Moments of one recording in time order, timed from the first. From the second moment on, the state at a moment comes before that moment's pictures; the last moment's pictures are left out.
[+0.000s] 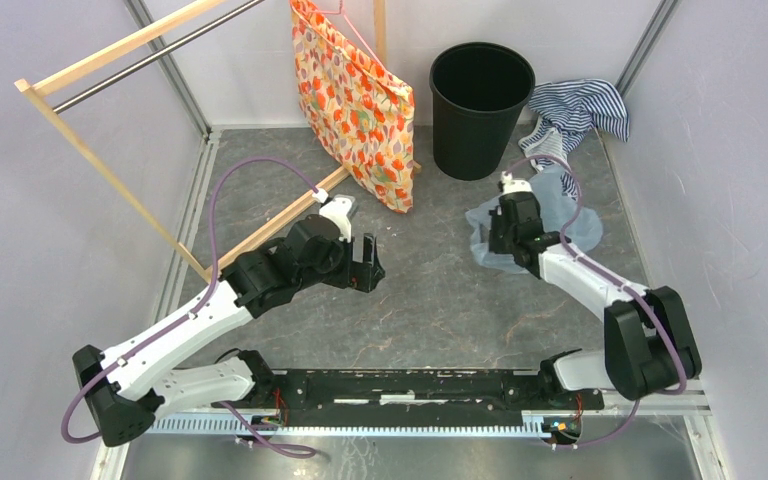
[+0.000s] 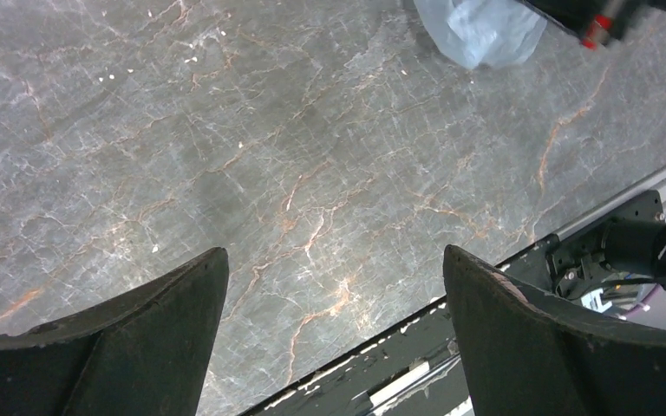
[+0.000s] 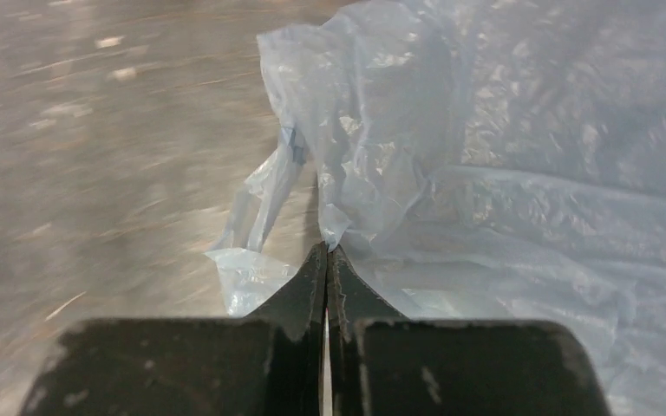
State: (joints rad) left arm -0.85 1.02 0.98 -0.64 -0.14 -0.54; right arm 0.41 1.31 0.74 -0.17 0.13 0.29
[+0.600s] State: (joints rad) left arm -0.66 1.03 0.68 -0.25 0.22 -0.81; right arm 0.68 1.09 0.61 -0.03 -0.21 0.43
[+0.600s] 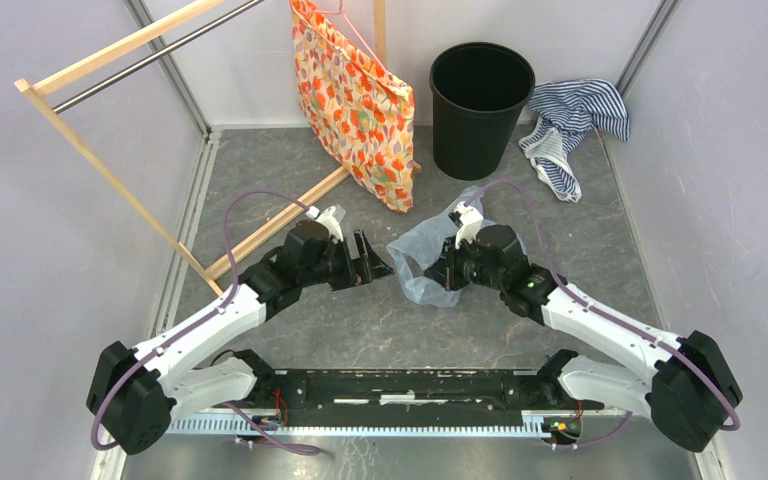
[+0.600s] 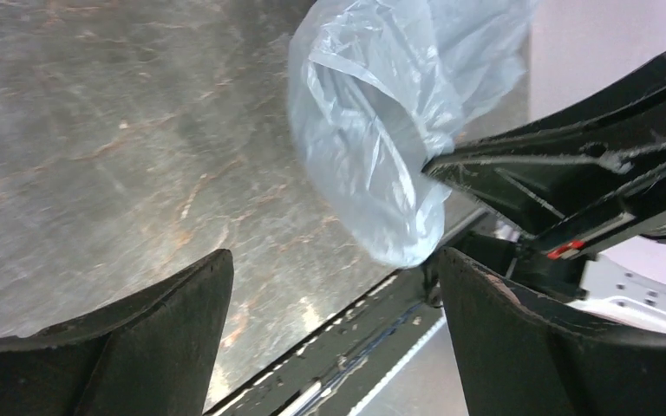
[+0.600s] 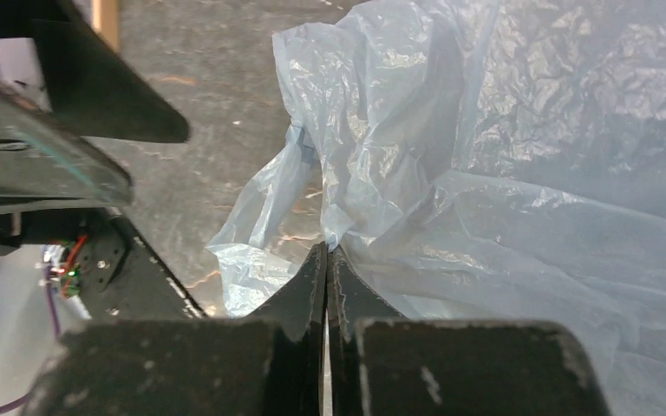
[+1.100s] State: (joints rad) left arm -0.66 1.12 0.59 0.03 0.31 -1.03; right arm 0.80 1.02 0.55 0.09 -0.18 0.52
